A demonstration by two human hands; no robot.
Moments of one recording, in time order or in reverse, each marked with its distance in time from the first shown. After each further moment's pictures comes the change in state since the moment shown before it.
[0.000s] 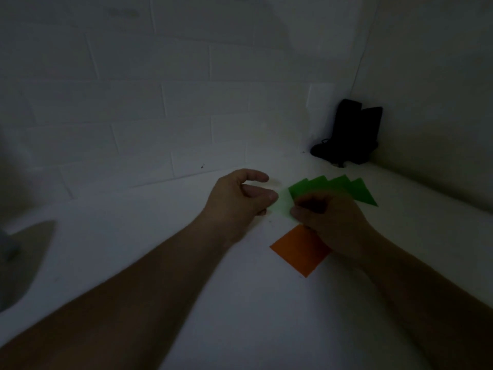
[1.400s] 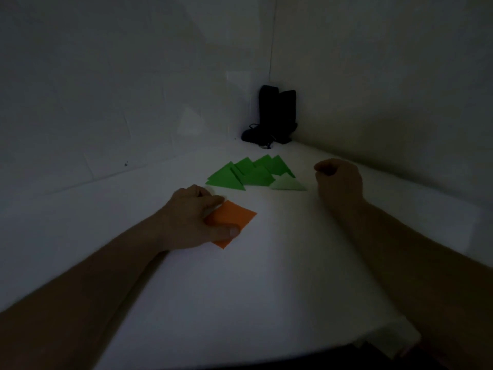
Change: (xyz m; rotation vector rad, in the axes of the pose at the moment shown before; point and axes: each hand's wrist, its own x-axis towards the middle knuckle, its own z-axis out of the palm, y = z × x) left_hand -0.007 -0.018 0.031 1.171 -0.461 0.216; right_hand -0.003 0.108 -0.123 -0.180 0.655 0.190
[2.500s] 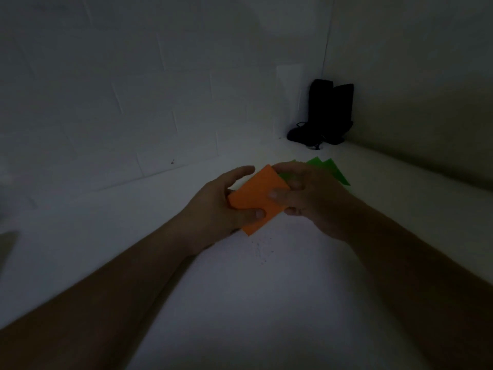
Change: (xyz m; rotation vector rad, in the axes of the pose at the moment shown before) left_hand -0.014 0.002 -0.019 -0.816 0.215 -0.031; right_hand -0.058 -0.099 0.059 0.501 -0.848 -0.040
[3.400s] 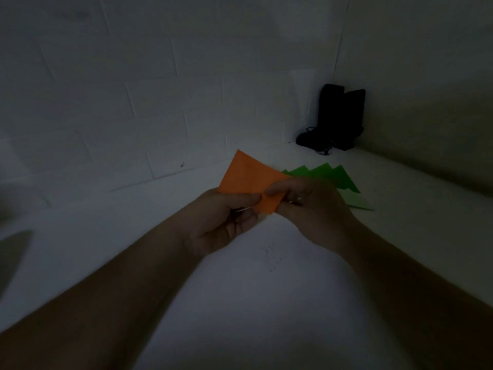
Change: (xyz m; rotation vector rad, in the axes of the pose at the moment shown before) left_hand 0.008 0.004 -0.003 -0.885 0.015 -0.485; right_hand -0.001 0.005 0.017 -0.369 0.104 -0.459
